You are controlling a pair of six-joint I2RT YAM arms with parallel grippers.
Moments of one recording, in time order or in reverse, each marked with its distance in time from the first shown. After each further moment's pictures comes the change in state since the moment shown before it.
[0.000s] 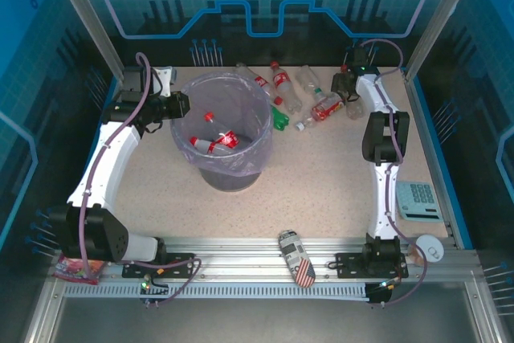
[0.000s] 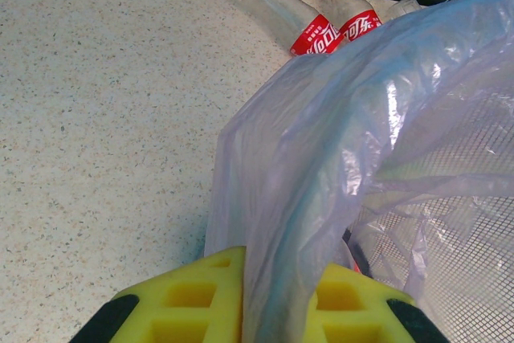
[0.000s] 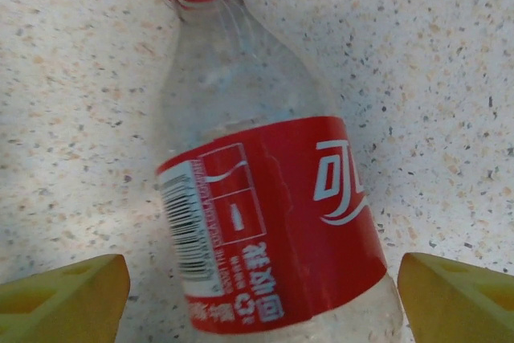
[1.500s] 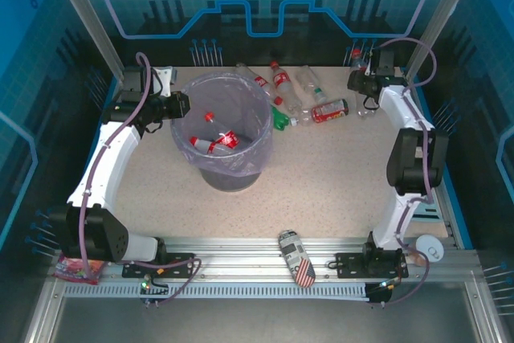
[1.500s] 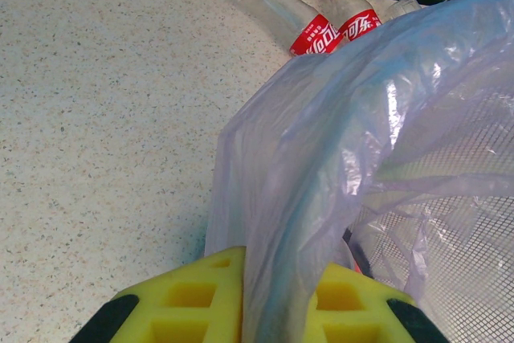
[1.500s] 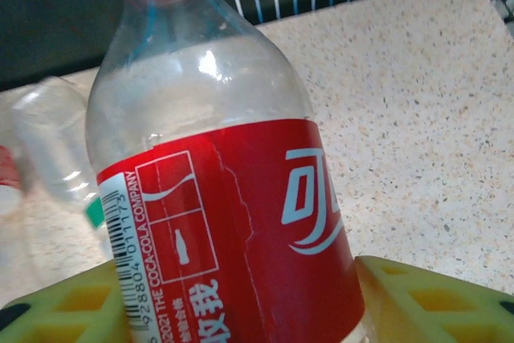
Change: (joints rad) left arm -0.001 0.000 0.000 0.000 0.000 0.003; right arm -0.044 -0.634 -0.688 0.298 -0.142 0.012
